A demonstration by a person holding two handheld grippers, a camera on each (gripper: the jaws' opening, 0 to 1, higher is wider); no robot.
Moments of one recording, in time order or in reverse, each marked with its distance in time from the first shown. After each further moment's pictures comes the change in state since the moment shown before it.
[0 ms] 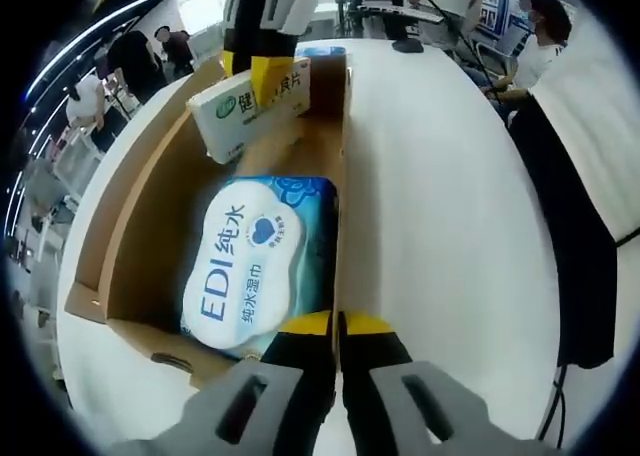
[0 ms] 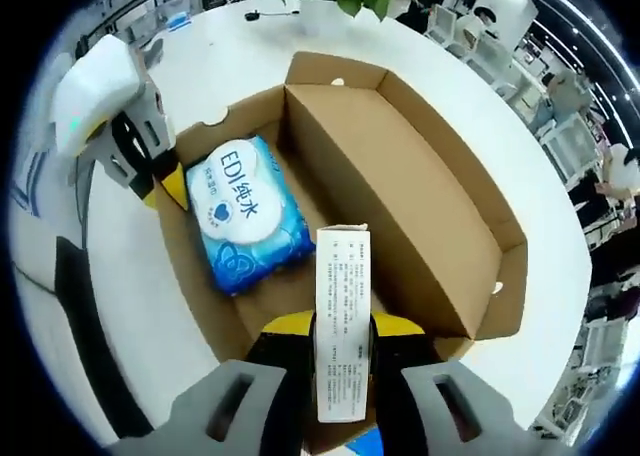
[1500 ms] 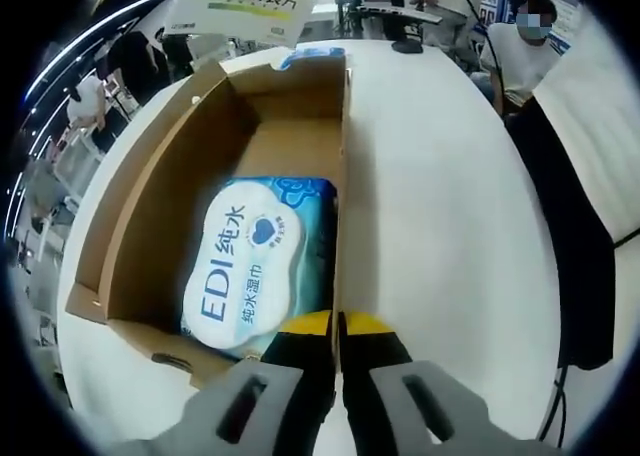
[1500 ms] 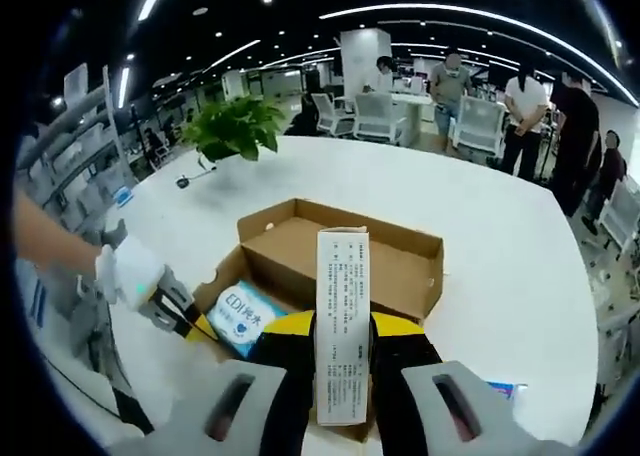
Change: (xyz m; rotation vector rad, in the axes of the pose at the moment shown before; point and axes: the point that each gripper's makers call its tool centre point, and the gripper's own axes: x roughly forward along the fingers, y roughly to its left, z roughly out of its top) left arm 0.000 -0.002 -0.001 0.004 -0.004 0.002; right arm -0.102 -0.025 0.014 0.449 -0.469 -0.121
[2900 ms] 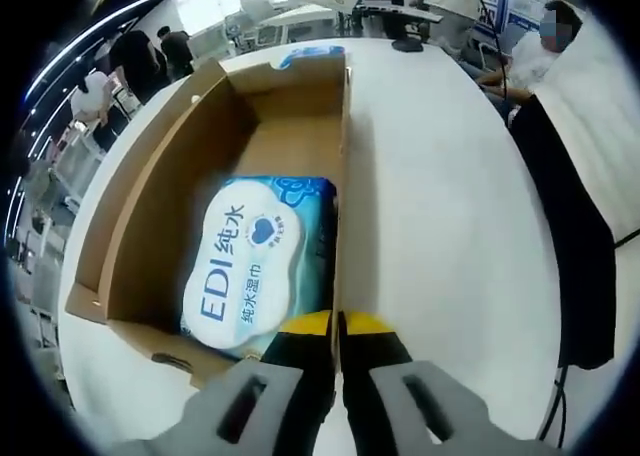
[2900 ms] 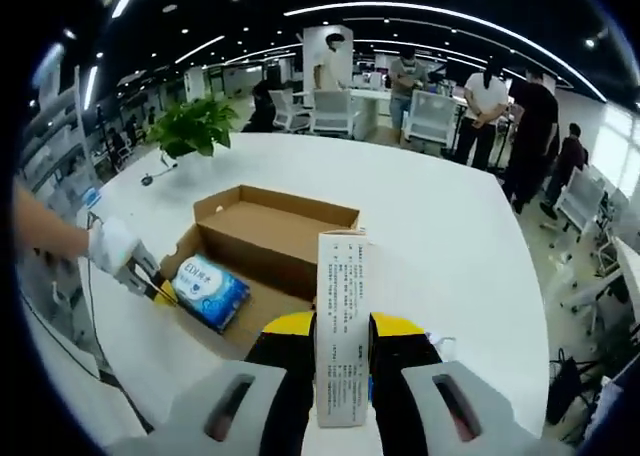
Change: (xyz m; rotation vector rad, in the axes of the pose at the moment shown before) left arm 0.001 0.000 0.000 0.011 0.009 0.006; right arm -0.092 -0.081 -0.042 0.061 0.029 -0.207
